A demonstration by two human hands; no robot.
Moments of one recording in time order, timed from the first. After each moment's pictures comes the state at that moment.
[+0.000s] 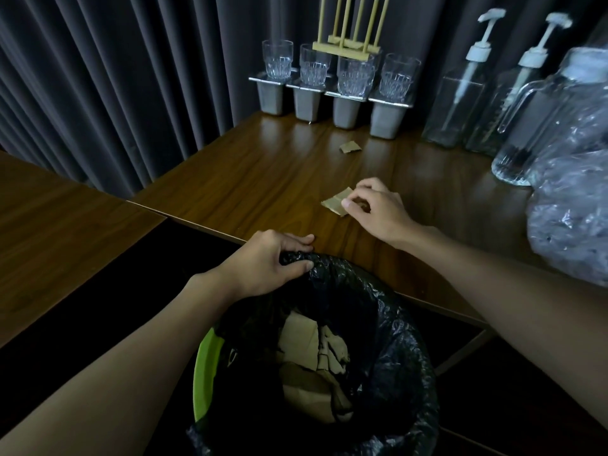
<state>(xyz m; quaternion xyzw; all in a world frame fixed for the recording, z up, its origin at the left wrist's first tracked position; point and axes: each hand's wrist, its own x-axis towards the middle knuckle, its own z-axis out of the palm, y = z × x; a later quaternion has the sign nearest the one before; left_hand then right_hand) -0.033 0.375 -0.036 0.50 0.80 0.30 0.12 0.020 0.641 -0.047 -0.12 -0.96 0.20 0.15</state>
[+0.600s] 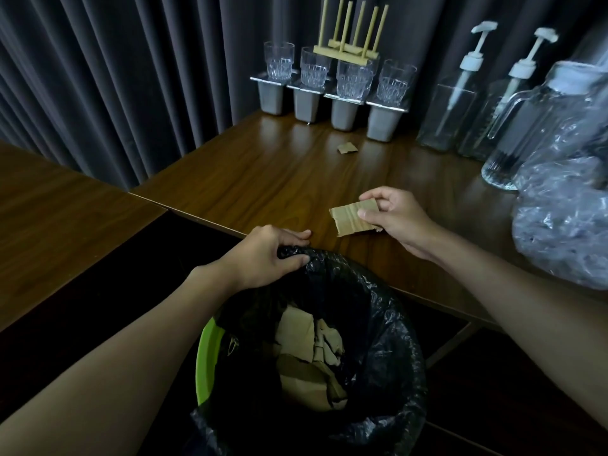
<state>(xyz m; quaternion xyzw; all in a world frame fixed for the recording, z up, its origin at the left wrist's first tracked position) -0.028 0.373 -0.038 0.49 0.81 0.31 0.12 0.071 0.621 -0.013 -0.18 -0.81 0.54 0.12</state>
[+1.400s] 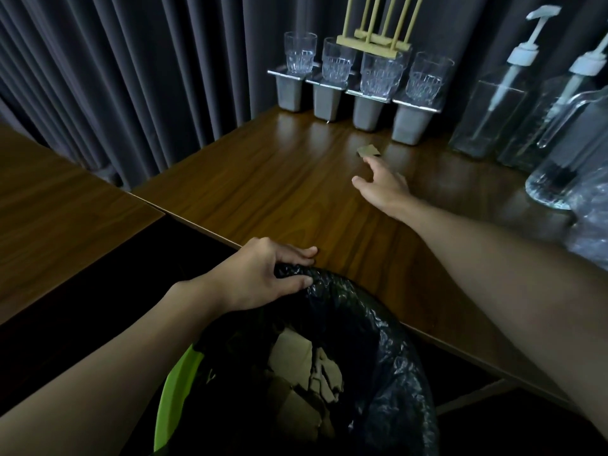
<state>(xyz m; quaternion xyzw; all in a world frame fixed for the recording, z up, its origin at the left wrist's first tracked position) -0.031 0.374 -0.032 0.47 0.81 0.32 0.16 -0.063 0.676 -0.034 -0.24 -0.93 0.25 0.13</state>
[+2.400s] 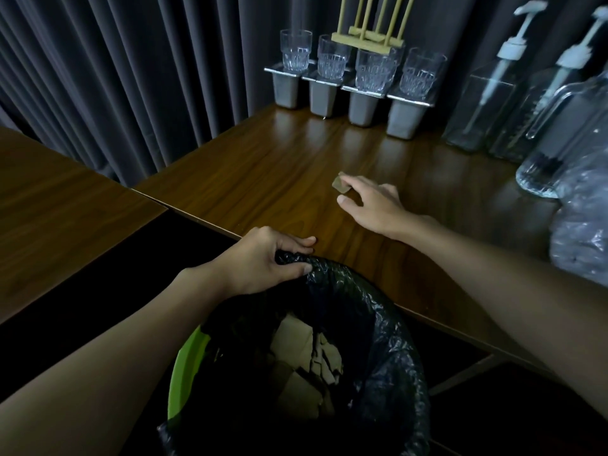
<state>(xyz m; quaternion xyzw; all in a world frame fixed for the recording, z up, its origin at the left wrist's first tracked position) -0.036 0.375 -0.034 0.47 0.81 0.32 0.15 -0.015 0.640 -0.037 -0.10 -0.98 0.16 0.07</state>
